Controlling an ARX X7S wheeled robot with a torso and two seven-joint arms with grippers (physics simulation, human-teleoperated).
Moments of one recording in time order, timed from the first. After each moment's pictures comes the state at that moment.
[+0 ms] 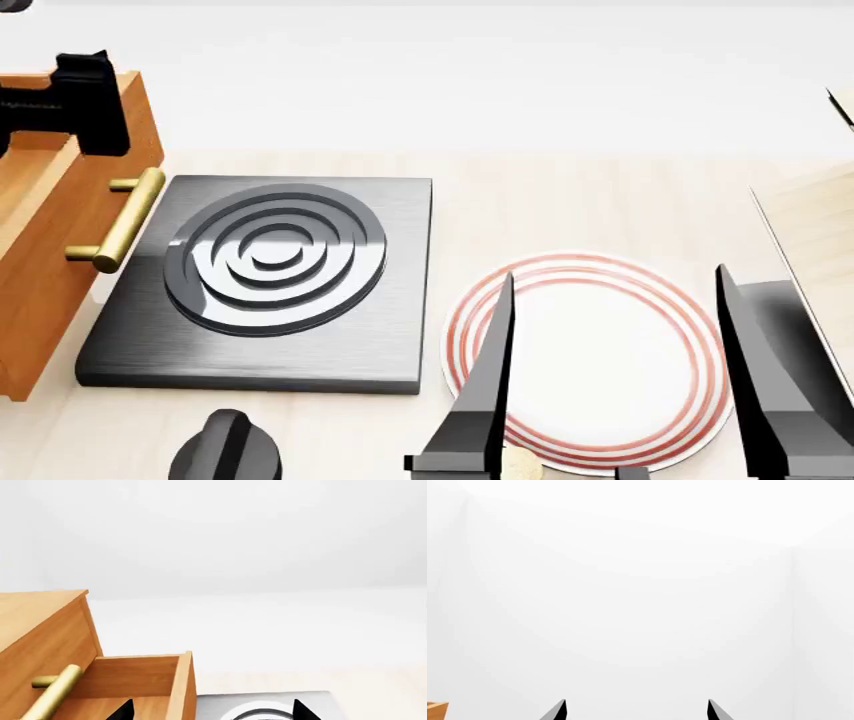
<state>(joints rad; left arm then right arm) -1.14 -0.25 0.06 0.01 -0.27 -1.21 -0.04 0.06 0.09 -0.18 -1.03 -0.18 0.54 0.09</state>
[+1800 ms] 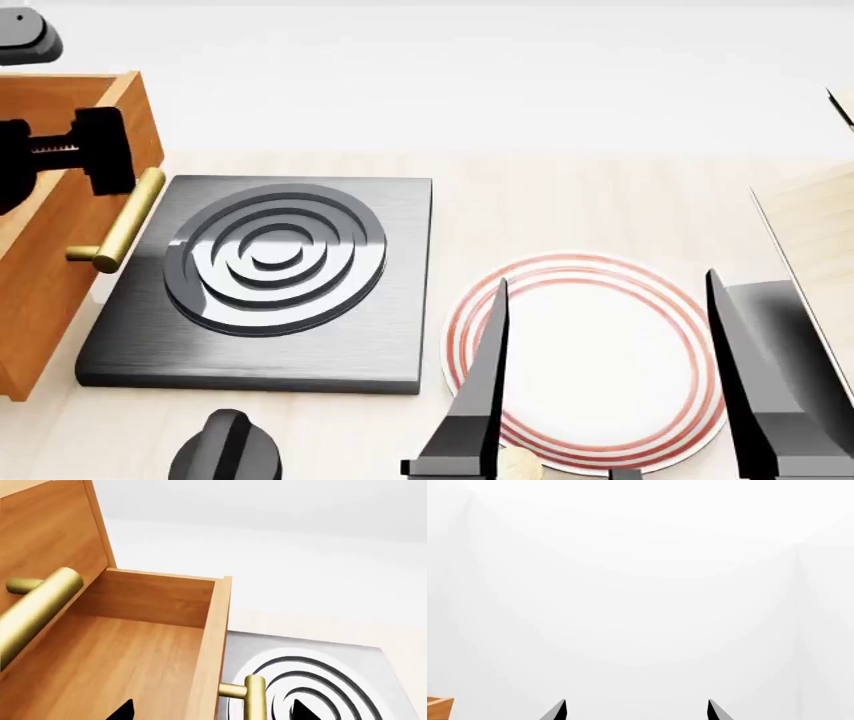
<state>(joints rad) -1.27 -0.23 0.07 -0.63 -0.22 -0.99 -0.06 0.05 0.14 -0.19 -1.01 -0.14 0.53 0.14</state>
